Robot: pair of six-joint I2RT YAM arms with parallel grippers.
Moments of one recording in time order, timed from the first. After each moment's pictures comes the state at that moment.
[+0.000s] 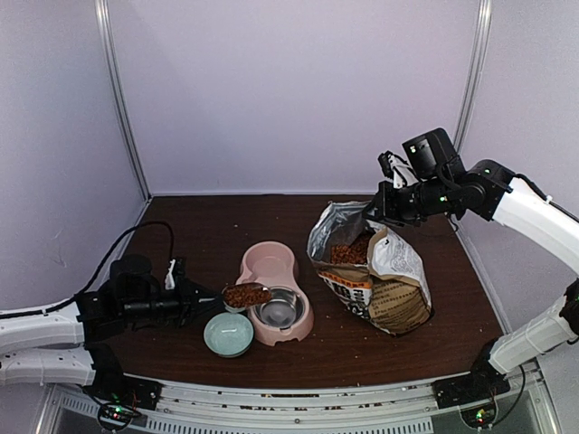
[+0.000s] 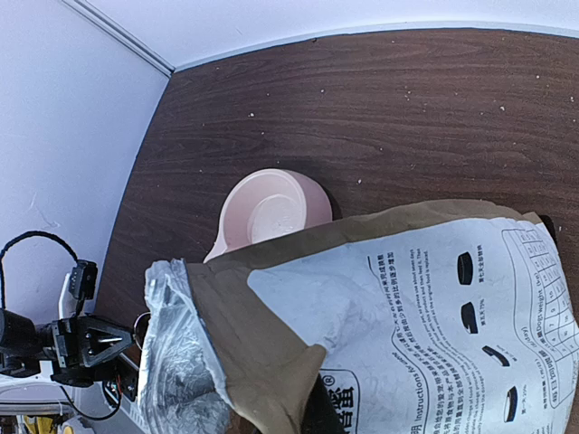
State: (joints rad) left arm -0.80 0.80 0.33 0.08 0.23 -1.28; right arm 0.72 1.33 1.40 -0.75 -0.04 0.63
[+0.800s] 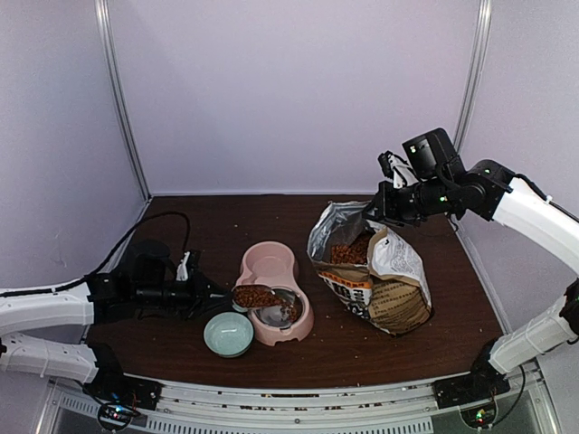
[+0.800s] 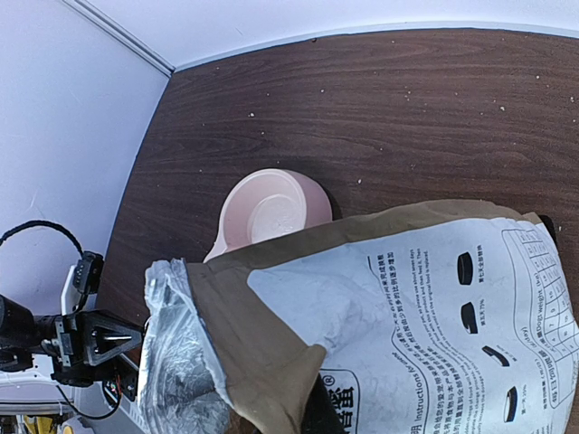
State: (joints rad) left arm -0.80 0.98 0.48 -0.03 0.27 -1.18; right arm 0.72 1.33 1.40 -0.75 -0.04 0.63
